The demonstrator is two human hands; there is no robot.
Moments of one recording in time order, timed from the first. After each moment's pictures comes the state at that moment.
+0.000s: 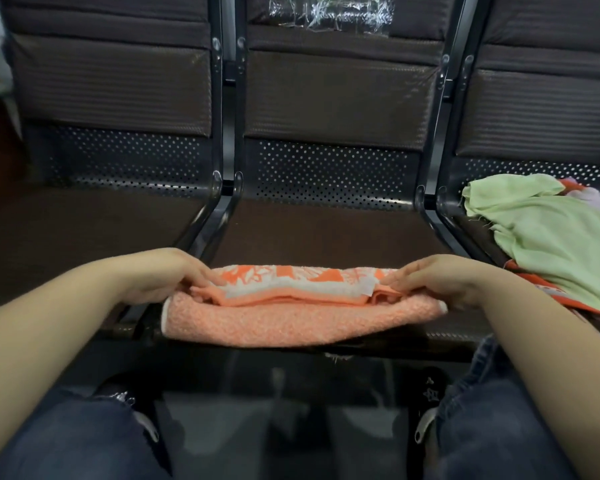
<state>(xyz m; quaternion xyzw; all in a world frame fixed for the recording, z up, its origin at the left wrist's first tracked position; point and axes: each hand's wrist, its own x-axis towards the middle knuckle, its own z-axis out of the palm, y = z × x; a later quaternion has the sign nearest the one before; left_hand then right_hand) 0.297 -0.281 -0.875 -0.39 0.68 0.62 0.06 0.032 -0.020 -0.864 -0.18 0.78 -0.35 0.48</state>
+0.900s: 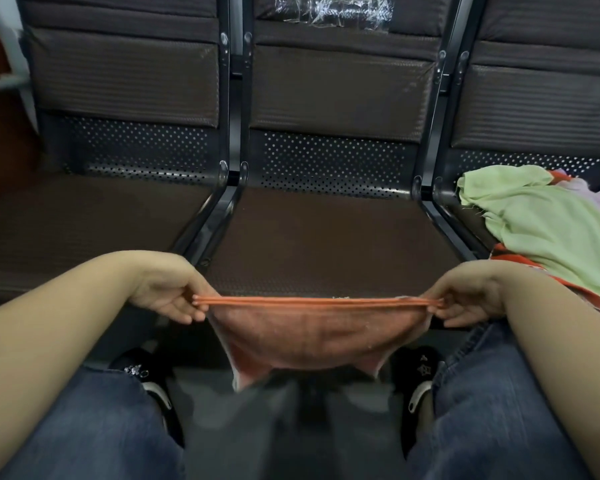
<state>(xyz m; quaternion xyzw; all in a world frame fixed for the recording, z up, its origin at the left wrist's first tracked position) 0.331 -0.266 -0.882 -0.44 0.66 0.57 0.23 0.040 0.027 -0.865 -0.03 0.80 -0.24 0.55</state>
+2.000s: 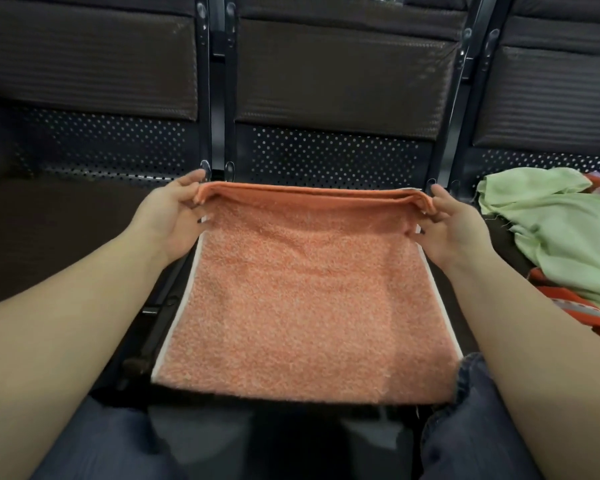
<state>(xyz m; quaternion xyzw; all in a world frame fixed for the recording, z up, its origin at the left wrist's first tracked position) 0.213 -0.337 -0.883 -0.31 0.45 0.78 -0.32 -0.022 -0.090 -0.874 -0.02 0.50 -0.82 0.28</state>
